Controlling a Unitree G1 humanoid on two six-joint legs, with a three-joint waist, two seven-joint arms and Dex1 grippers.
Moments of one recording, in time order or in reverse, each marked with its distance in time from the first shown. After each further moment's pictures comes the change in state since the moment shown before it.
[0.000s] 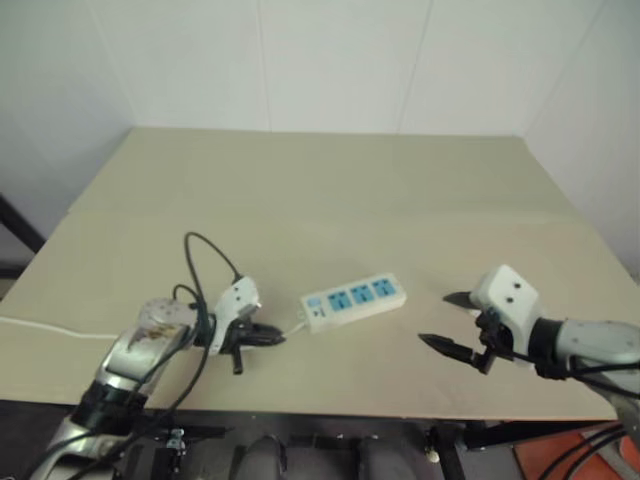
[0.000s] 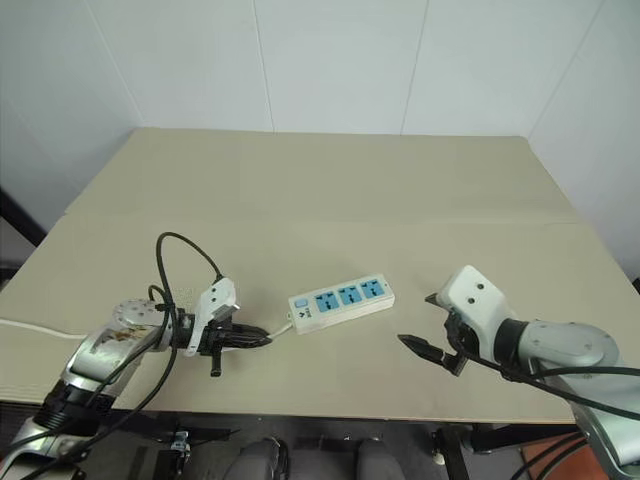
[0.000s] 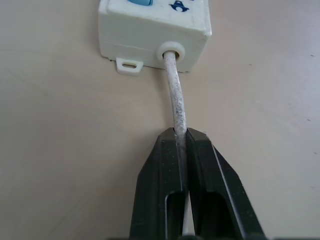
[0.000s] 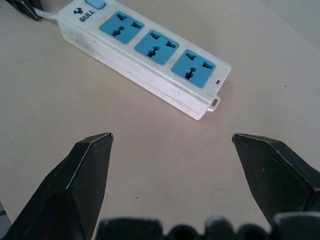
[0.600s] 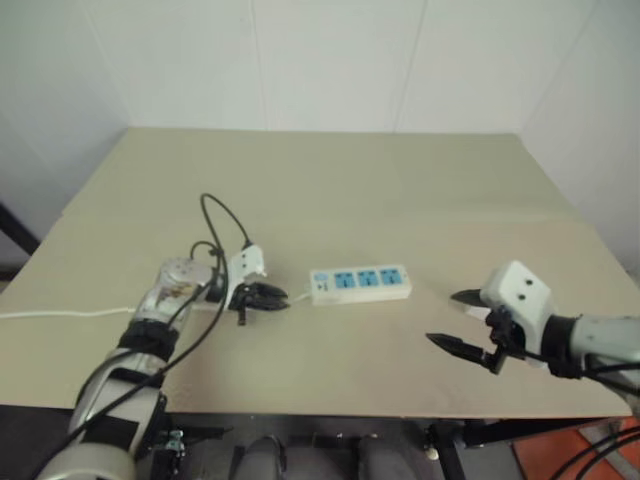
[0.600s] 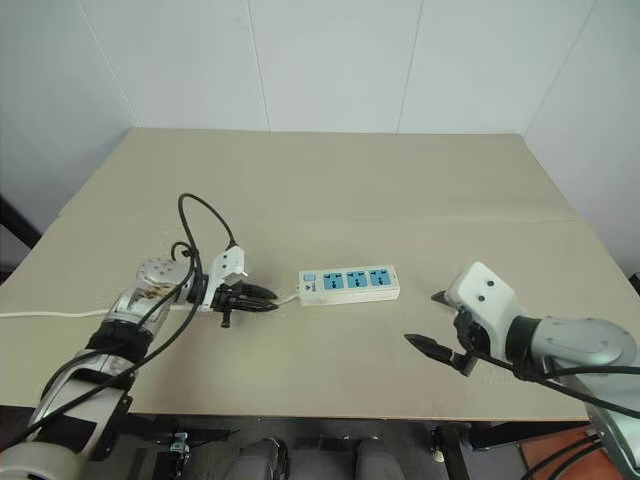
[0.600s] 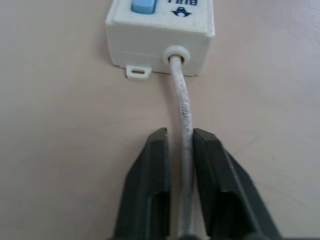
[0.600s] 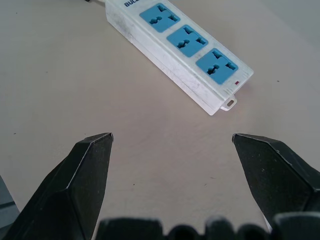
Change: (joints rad) left arm -0.359 -0.098 -0.048 0.685 0.144 -0.520 -0.242; right arm 0.011 -0.026 -0.055 -0.031 0.037 0.020 0.027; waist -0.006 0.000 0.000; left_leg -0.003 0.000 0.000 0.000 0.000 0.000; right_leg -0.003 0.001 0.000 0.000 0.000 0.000
